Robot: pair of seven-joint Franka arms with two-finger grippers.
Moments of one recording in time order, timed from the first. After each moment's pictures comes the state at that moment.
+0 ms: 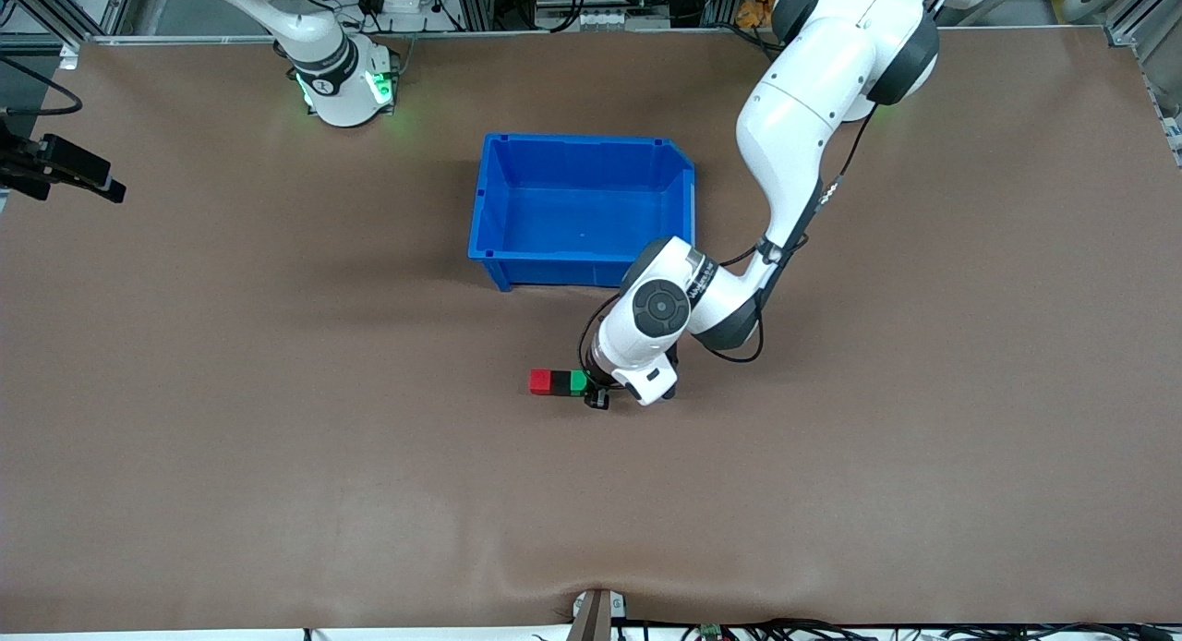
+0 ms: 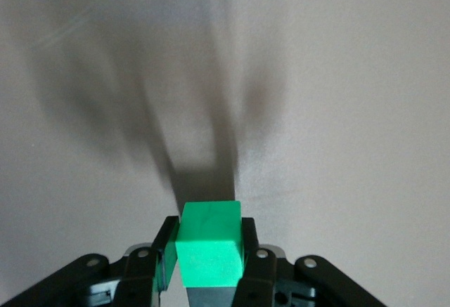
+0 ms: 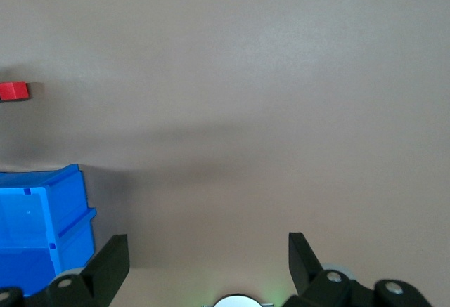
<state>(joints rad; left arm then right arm) -0.59 1.03 -0.13 -1.09 -0.13 2.29 -2.04 -0.01 -0.06 -0.10 -1.59 0.06 1.46 -0.02</state>
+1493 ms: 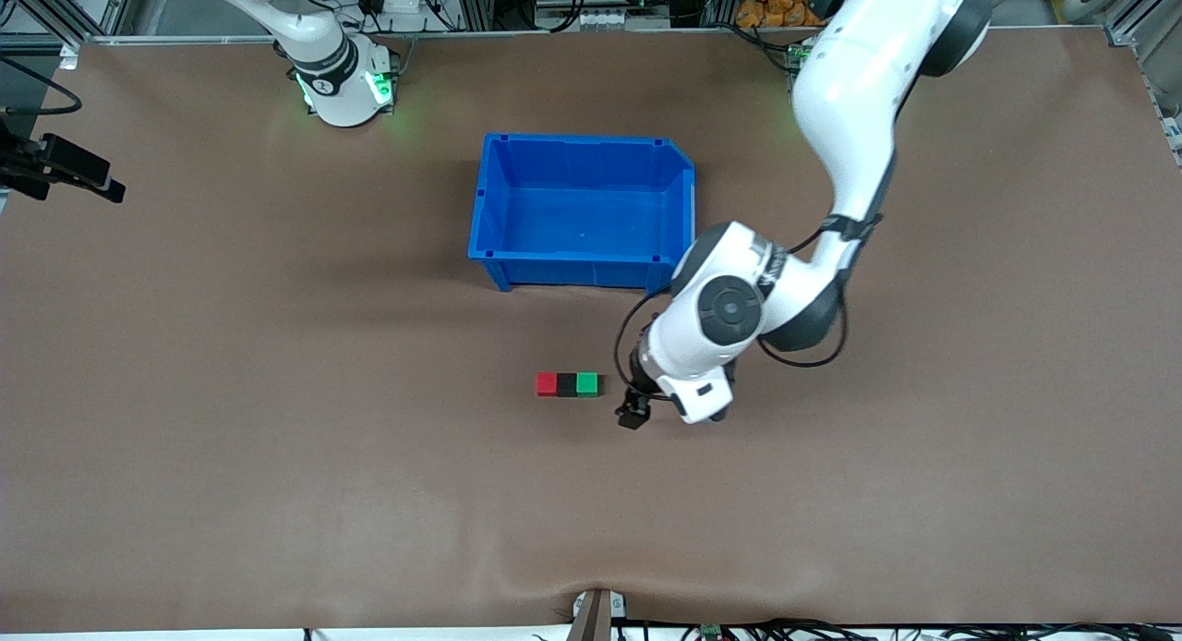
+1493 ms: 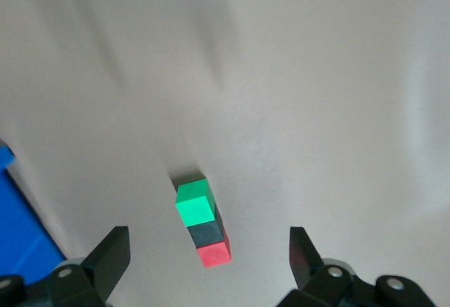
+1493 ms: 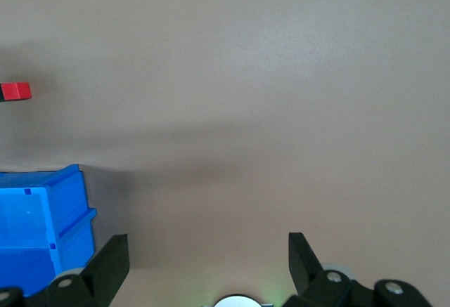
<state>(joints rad) -0.47 0.83 -0.13 -1.08 -0.13 2.03 -1.75 -0.01 -0.06 -0.10 -1.59 0.06 1.46 -0.02</state>
